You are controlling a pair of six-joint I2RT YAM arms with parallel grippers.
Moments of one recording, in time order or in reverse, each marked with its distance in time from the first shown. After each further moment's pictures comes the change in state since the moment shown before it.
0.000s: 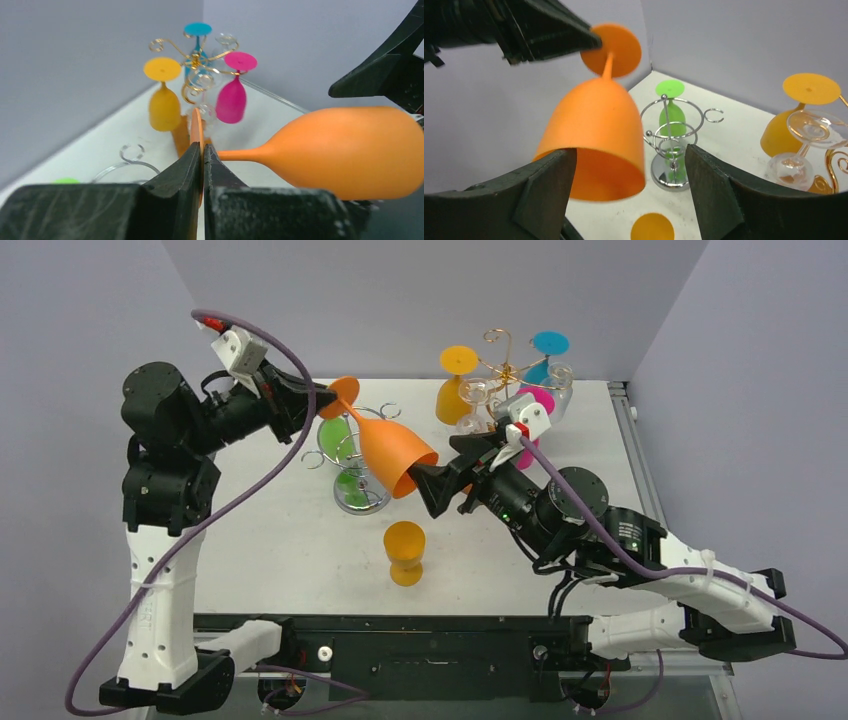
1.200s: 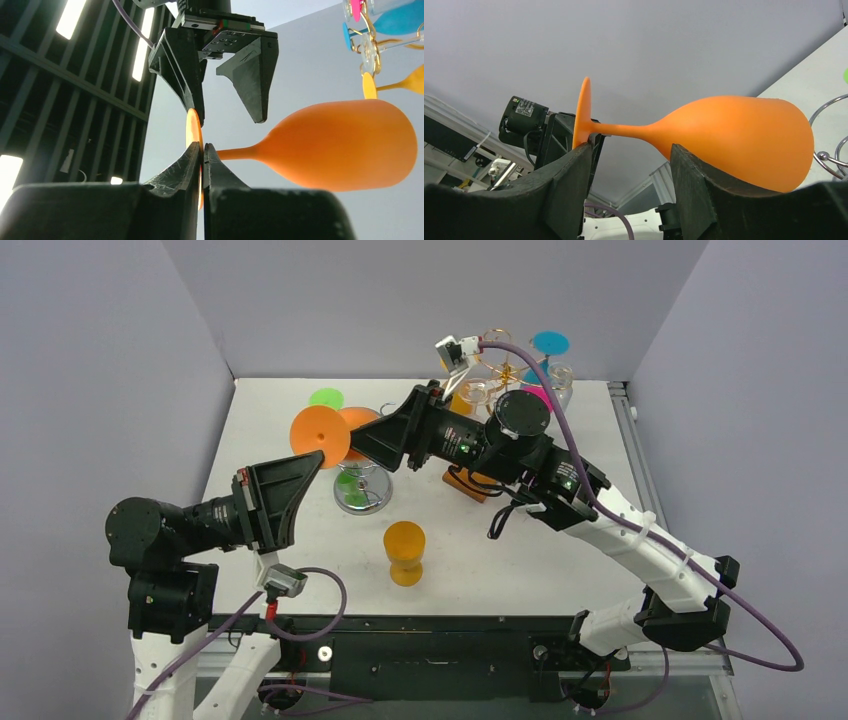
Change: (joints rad) left arm -0.006 -0.468 -0.486 0.376 0.317 1.850; right arm -0.288 0.256 0.224 0.031 -0.777 0.602
